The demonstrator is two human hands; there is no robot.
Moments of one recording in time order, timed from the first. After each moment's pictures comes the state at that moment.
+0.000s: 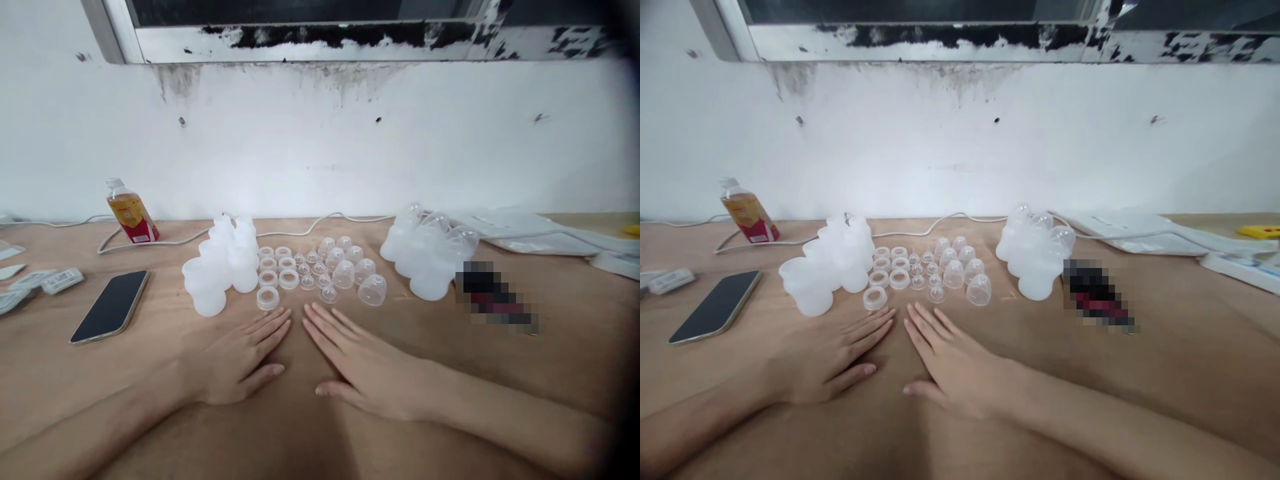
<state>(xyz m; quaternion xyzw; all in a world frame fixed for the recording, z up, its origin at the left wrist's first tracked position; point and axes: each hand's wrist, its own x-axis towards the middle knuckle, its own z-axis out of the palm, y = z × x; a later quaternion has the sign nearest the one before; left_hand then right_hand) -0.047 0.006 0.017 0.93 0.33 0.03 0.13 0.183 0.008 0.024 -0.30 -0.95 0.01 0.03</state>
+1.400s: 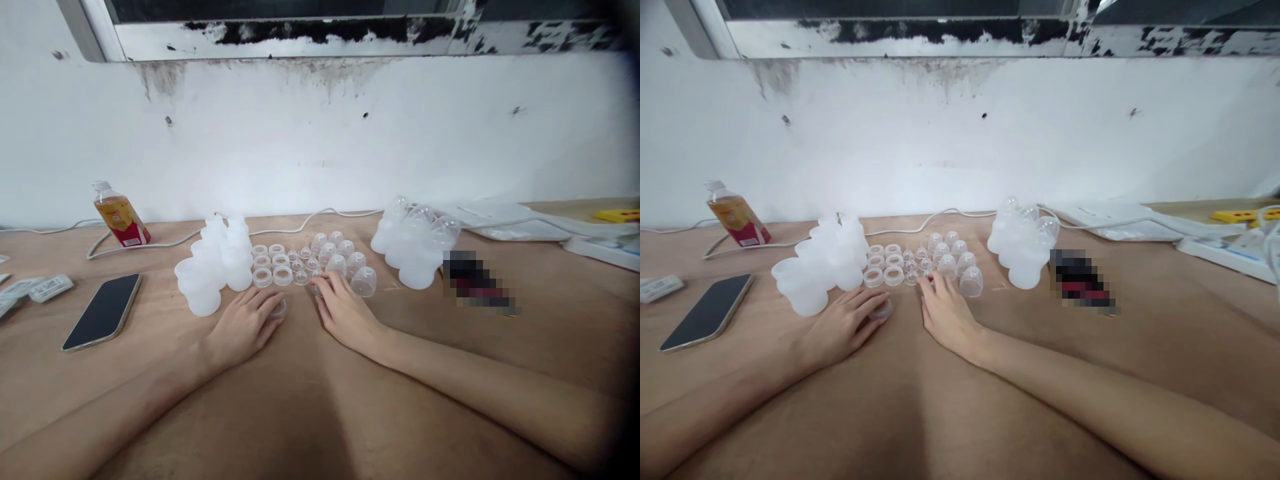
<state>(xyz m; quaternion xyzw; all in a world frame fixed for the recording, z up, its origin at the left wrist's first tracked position) -0.032 0.033 -0.003 0.90 0.39 0.19 -0.02 0.173 0.048 -0.011 -0.46 -0.85 -0.06 0.25</state>
